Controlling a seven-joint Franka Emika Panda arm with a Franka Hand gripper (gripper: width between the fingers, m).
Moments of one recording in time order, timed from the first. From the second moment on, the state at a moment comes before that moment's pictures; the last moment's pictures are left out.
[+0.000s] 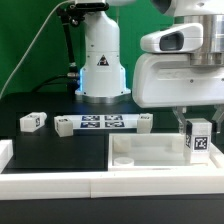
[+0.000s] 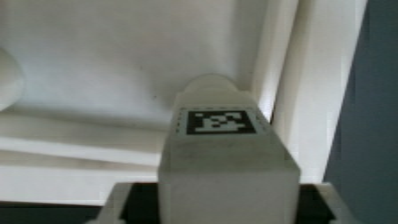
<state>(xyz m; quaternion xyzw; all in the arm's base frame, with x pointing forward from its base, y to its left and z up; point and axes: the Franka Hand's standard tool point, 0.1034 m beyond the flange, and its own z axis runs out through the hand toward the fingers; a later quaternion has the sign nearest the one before) 0.626 0.111 0.077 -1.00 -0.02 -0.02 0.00</state>
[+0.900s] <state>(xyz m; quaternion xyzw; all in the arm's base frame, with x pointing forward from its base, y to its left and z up) 0.624 0.115 0.075 -0.88 0.48 -0.01 0.02</state>
